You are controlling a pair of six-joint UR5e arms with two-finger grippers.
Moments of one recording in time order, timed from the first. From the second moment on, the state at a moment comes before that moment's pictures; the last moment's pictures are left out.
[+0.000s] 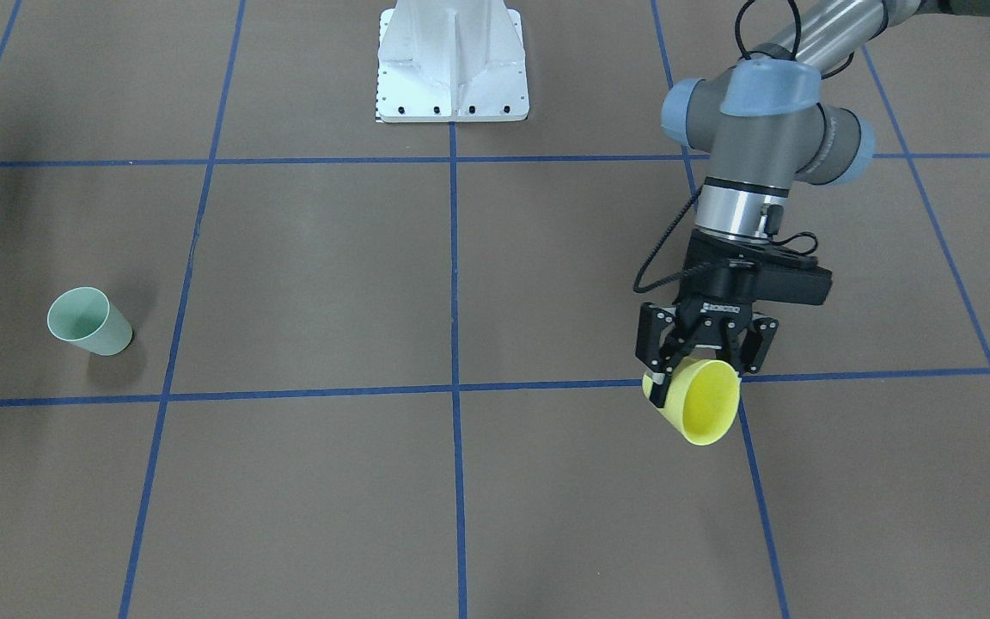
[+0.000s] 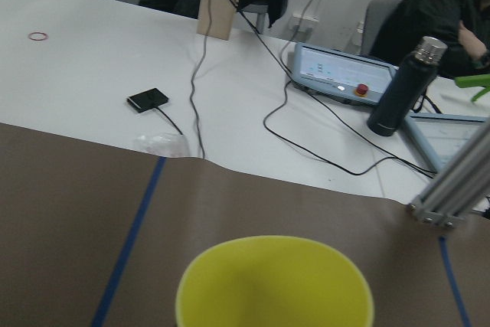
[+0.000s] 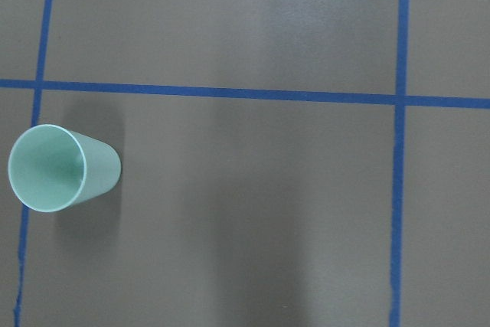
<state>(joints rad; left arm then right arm) -0.76 -2.12 -1.61 -2.26 -1.44 -1.10 1.37 -1.66 1.86 -1.41 2.52 0.35</state>
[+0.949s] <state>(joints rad) -0.65 -2.18 -1.61 -2.52 -1.83 -0.75 1.19 -1.41 1.81 -1.39 2.57 0.39</state>
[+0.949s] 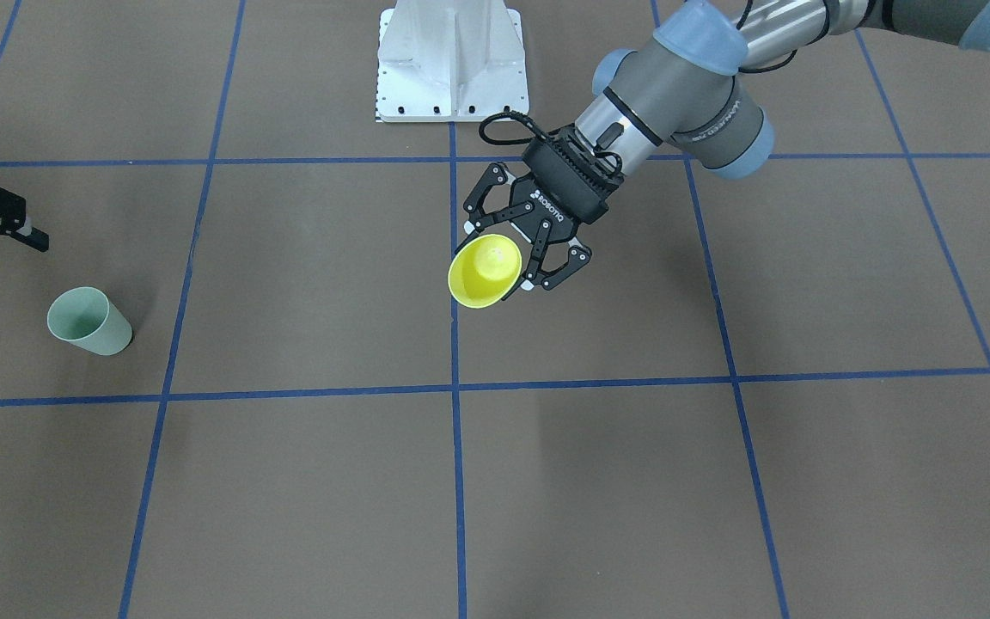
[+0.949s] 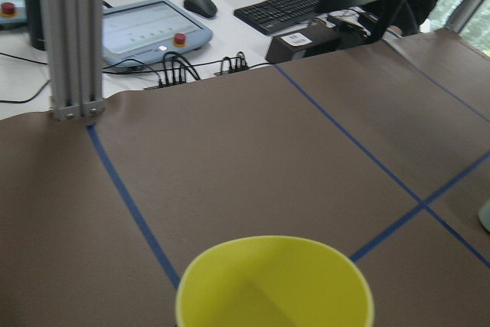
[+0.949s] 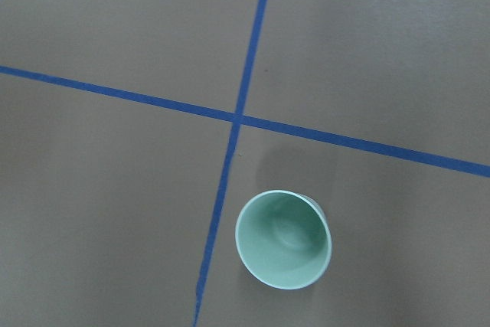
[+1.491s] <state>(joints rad) -0.59 -2.17 -1.62 -2.58 -1.84 -0.74 1.02 -1.17 1.75 -1.38 2.46 0.59</state>
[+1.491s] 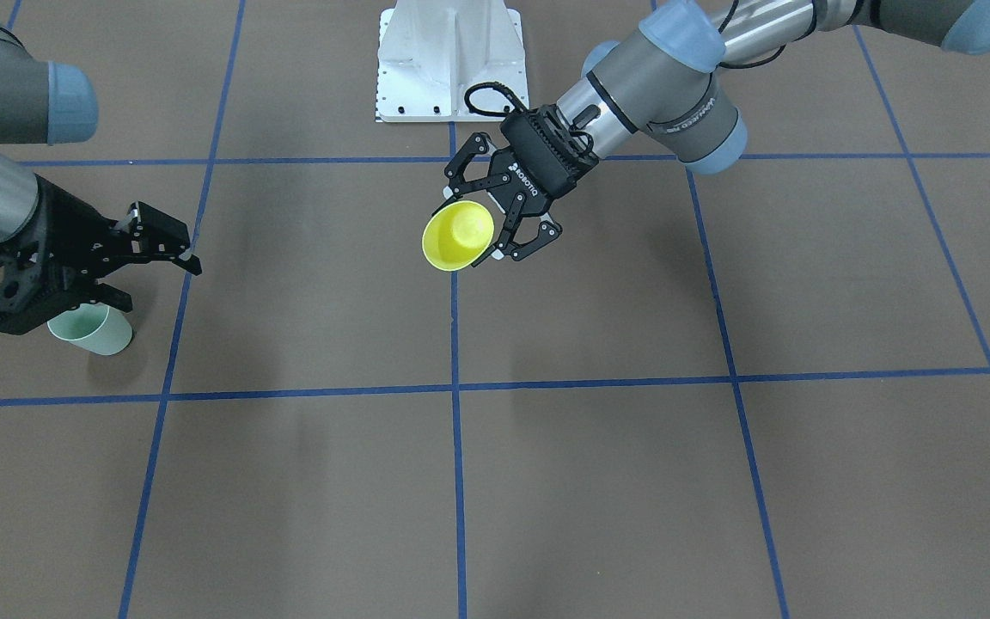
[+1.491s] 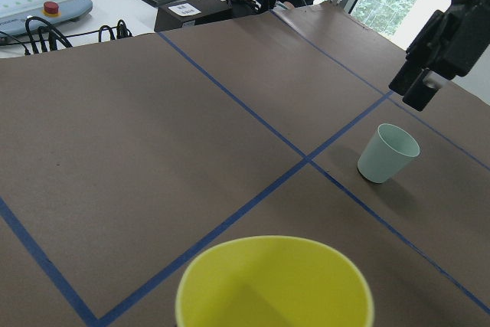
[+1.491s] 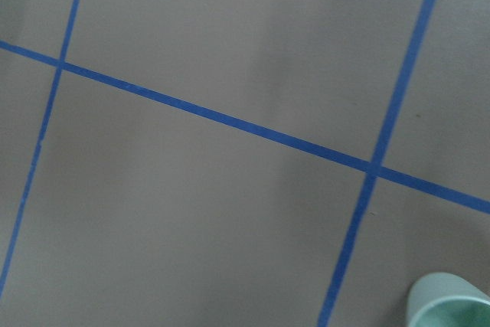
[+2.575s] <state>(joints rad) -0.42 -2.10 -1.60 -2.77 -1.71 -0.72 0.89 -1.04 1.72 -1.24 2.47 0.85</state>
